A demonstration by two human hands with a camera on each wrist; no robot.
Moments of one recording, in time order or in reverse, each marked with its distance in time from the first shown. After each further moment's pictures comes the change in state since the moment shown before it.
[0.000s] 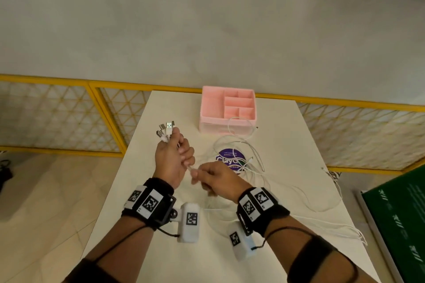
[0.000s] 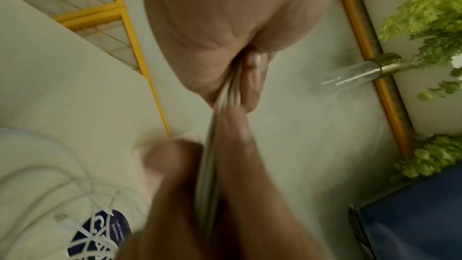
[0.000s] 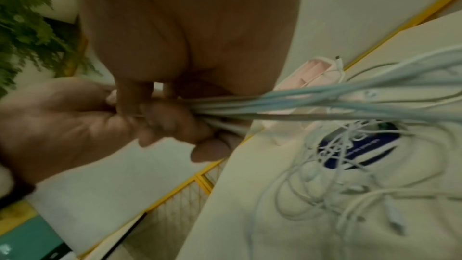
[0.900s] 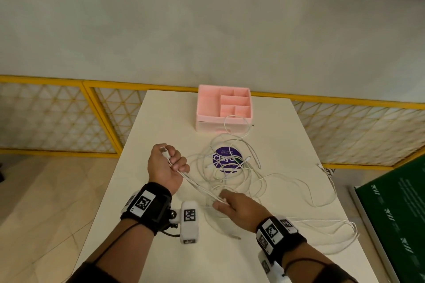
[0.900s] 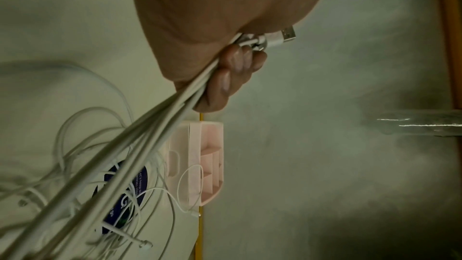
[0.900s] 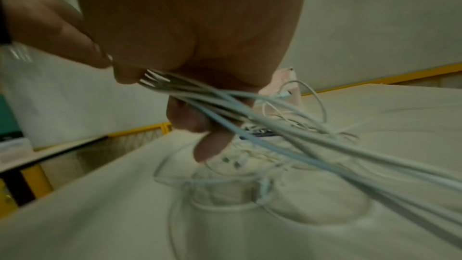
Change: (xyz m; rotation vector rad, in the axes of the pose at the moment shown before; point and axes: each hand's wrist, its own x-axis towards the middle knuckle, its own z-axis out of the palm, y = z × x) left_hand 0.004 -0.015 -0.030 -0.211 0.142 -0.206; right_hand -0.058 0.080 -0.005 -0.562 0.068 0.067
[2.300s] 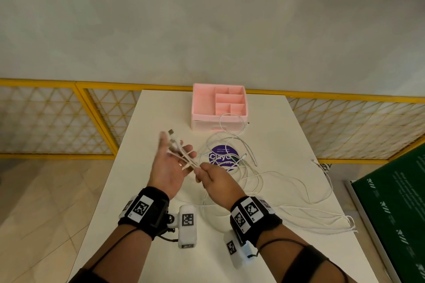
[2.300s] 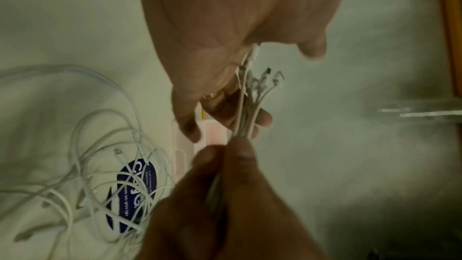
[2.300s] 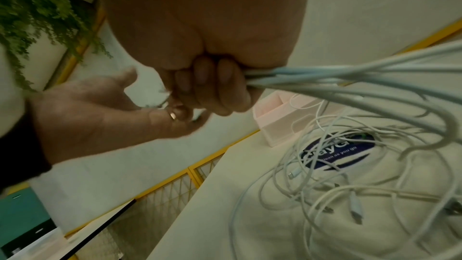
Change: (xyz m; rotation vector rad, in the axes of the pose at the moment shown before) left_hand -0.009 -0.012 0.004 0.224 -0.183 0.024; right_hand 0.036 -0.069 -0.020 0.267 0.241 -0.087
